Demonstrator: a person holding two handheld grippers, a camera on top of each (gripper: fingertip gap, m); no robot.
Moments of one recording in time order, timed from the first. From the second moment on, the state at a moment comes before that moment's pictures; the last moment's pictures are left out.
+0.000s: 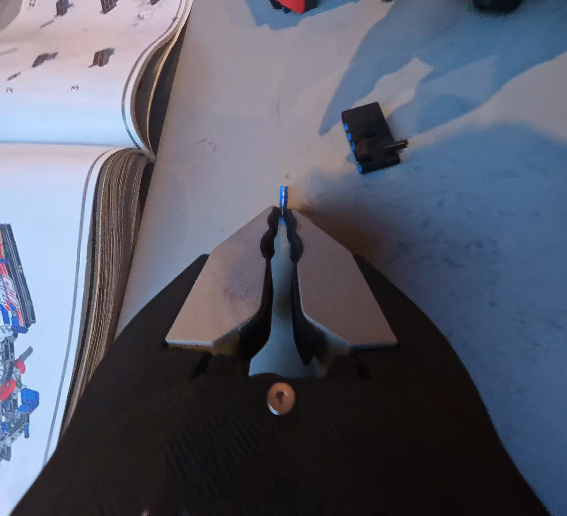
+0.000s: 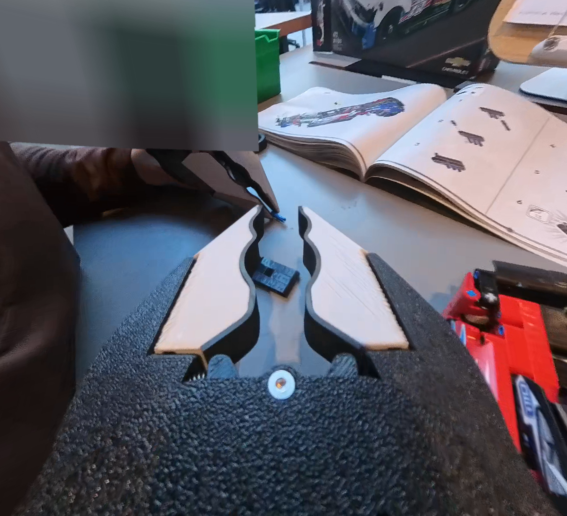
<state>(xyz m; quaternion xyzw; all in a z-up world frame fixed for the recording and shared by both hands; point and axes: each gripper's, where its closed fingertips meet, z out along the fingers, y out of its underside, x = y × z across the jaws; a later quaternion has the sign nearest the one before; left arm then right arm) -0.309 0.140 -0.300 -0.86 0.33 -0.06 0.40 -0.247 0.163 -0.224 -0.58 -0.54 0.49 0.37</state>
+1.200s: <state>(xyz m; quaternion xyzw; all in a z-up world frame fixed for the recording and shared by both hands) -0.219 0.104 -0.277 -0.72 0.50 -0.12 0.46 -0.219 0.115 -0.280 -0.52 -0.73 0.30 0.32</state>
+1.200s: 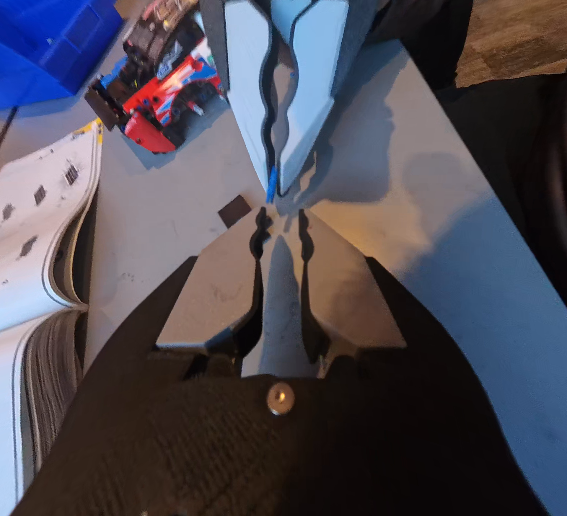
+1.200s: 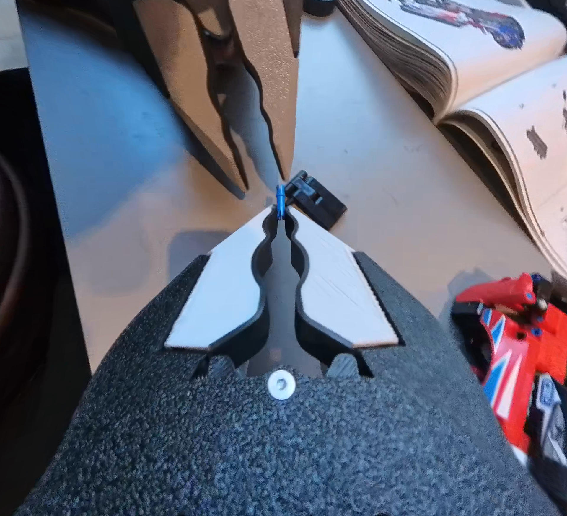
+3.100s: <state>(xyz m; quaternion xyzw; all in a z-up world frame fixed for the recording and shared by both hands) -0.230 0.144 -0.304 -0.81 0.45 -0.19 0.34 -0.187 0.153 -0.303 -0.64 -0.66 0.32 0.23</state>
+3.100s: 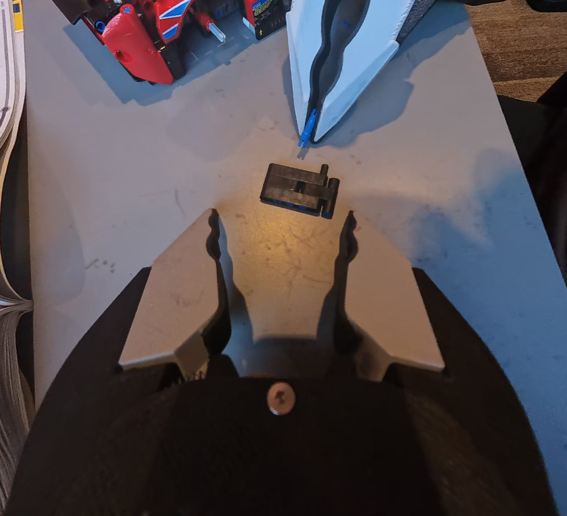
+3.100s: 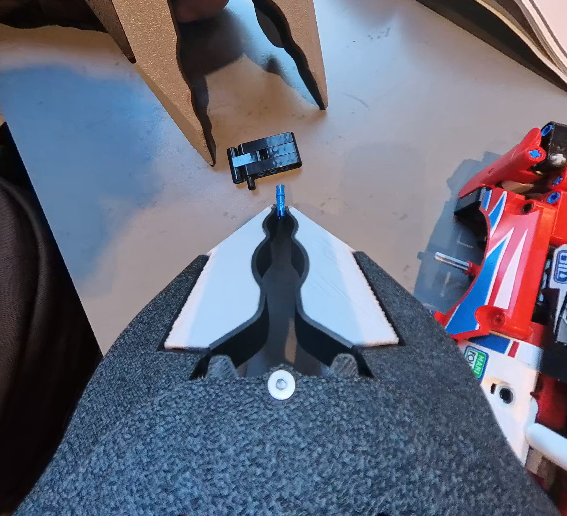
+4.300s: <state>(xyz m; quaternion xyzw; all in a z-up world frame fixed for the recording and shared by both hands) -0.214 0.137 -0.301 -0.78 0.49 -0.23 0.32 -0.192 0.139 -0.303 -0.63 -0.69 0.32 0.19</state>
